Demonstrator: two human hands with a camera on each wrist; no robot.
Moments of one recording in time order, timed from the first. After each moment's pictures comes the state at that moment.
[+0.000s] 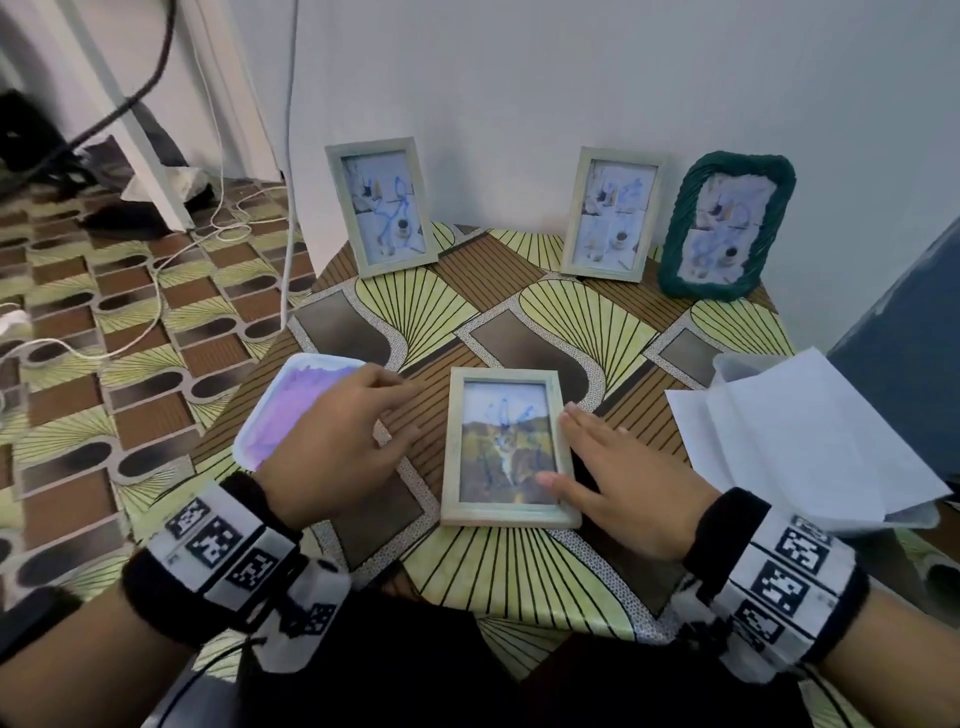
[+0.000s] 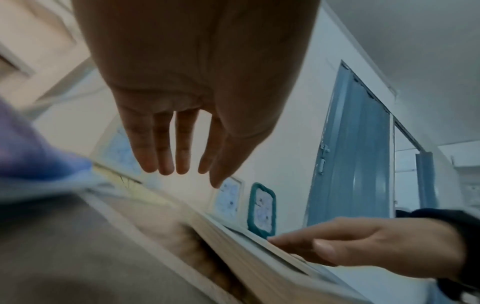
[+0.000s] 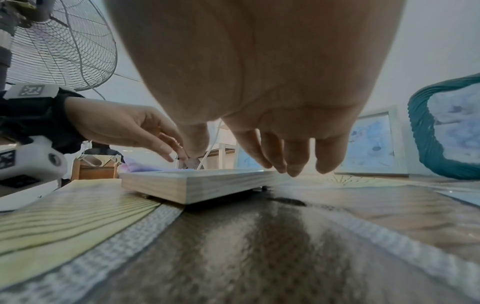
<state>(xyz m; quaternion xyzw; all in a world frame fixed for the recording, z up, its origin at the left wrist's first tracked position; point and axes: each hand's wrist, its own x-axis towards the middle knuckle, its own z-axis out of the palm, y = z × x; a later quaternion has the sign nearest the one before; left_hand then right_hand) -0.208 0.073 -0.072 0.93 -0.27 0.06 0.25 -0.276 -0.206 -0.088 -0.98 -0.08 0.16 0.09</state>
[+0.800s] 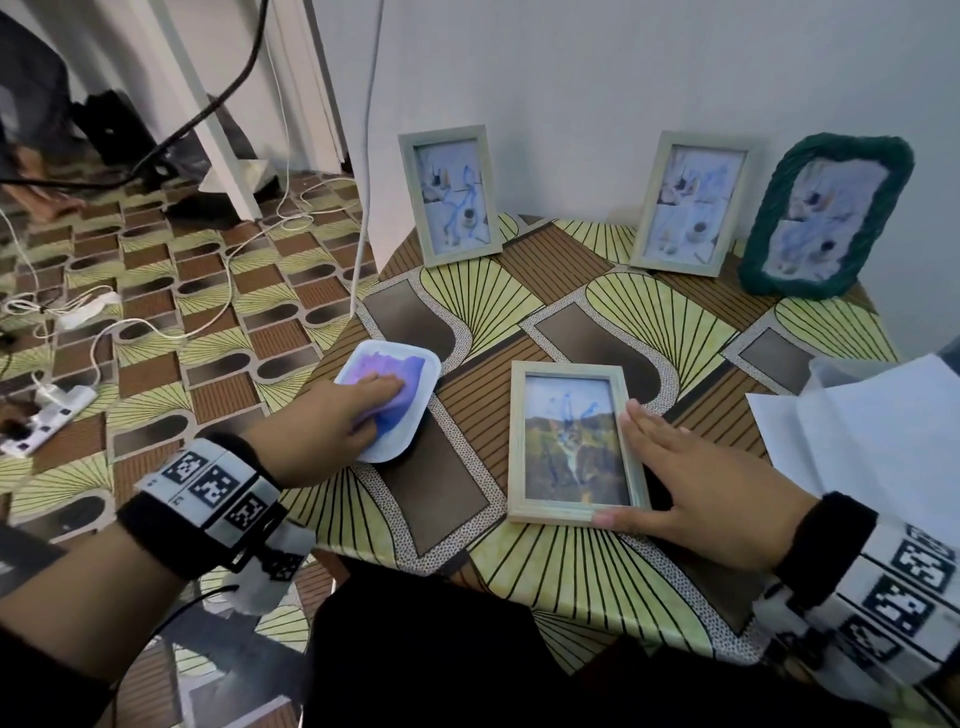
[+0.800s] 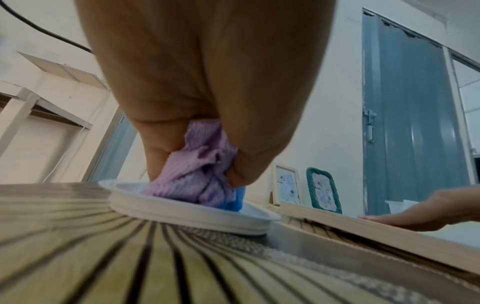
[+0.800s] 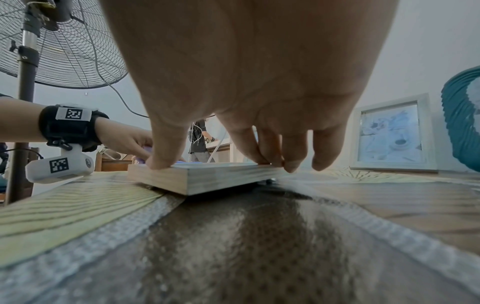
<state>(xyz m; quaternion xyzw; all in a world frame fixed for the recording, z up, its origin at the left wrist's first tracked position) -0.177 0.158 -0.086 0.96 -0.25 -0.06 0.12 -0.270 -0.203 -0.085 -0.98 -0.12 0.17 0.03</state>
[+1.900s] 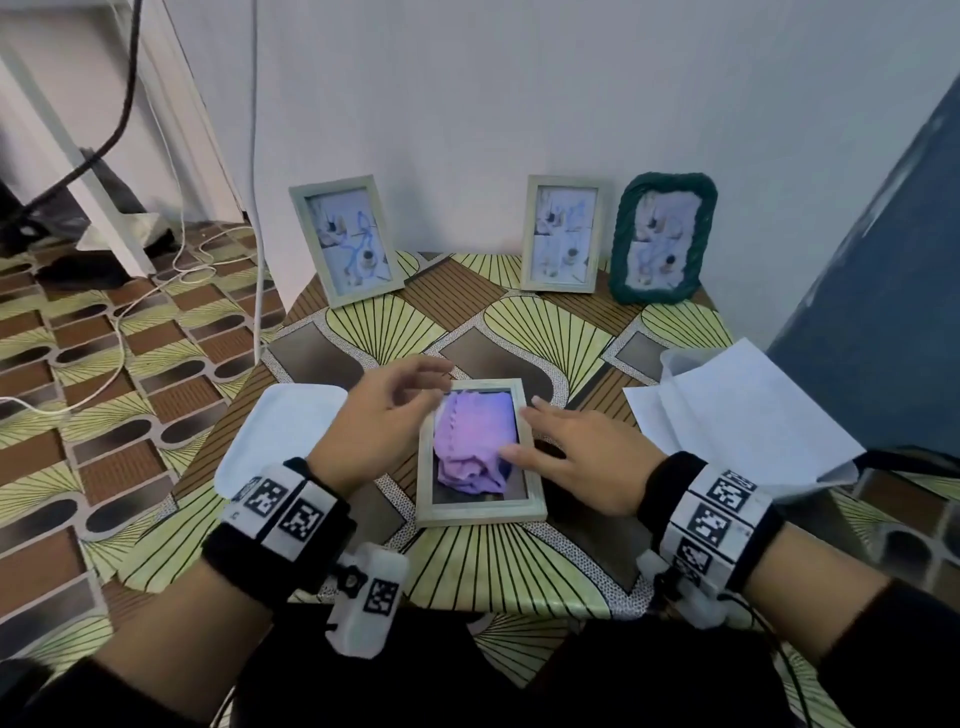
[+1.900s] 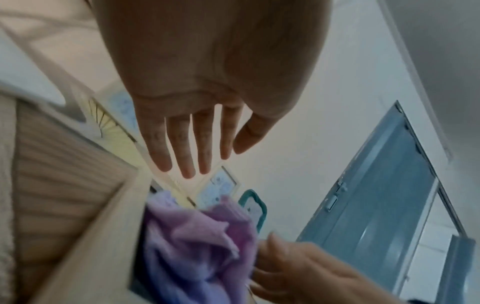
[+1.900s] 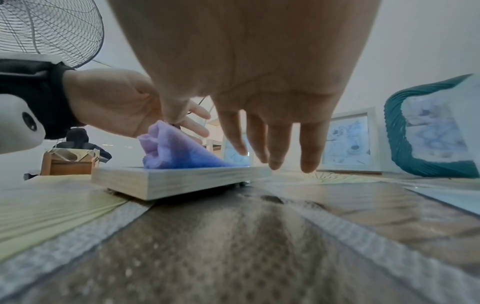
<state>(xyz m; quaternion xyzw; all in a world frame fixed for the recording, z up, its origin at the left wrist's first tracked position) -0.192 0.022 -0.061 0.82 -0.21 -0.06 0.53 -0.264 -0.207 -0.081 -0.98 -0.07 0.08 0.14</state>
